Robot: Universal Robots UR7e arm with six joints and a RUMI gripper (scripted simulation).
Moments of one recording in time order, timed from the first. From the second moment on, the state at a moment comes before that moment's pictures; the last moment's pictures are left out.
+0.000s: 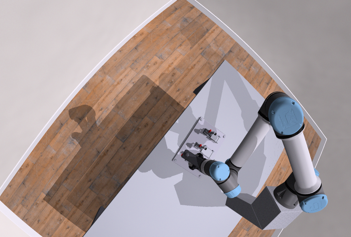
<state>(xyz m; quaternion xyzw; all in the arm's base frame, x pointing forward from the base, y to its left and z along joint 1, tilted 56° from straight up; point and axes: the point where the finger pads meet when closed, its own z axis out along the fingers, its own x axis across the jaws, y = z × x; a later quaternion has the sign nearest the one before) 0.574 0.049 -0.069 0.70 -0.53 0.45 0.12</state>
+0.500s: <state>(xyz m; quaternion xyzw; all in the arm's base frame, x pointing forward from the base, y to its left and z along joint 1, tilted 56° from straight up) 0.593 0.057 -0.063 0.70 -0.53 0.45 0.12</state>
